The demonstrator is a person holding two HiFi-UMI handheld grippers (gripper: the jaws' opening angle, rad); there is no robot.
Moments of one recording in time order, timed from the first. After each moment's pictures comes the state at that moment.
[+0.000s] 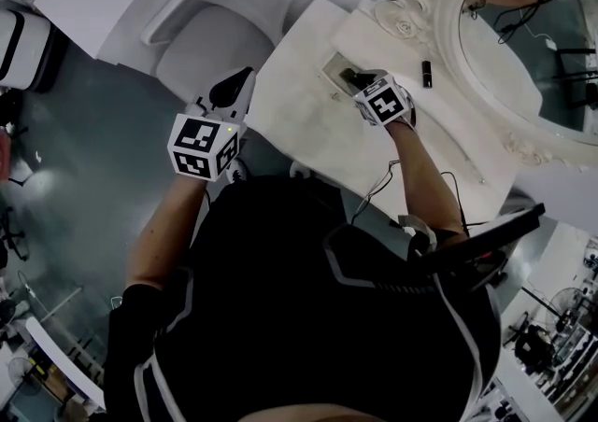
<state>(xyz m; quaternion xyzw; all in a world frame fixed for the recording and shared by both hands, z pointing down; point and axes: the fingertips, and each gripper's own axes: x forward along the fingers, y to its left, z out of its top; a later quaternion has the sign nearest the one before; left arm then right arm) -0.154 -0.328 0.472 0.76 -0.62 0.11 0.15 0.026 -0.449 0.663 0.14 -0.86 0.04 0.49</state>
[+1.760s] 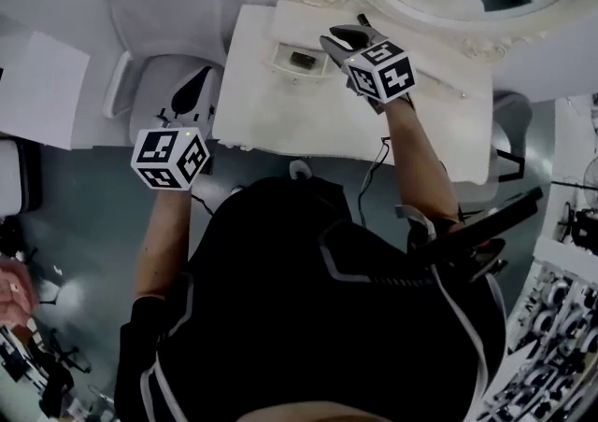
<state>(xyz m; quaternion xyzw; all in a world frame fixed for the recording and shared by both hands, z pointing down) -0.148 -0.339 0.415 0.84 -0.53 0.05 0.13 0.048 -0.434 0.472 0.33 -0.90 0.09 0.28</state>
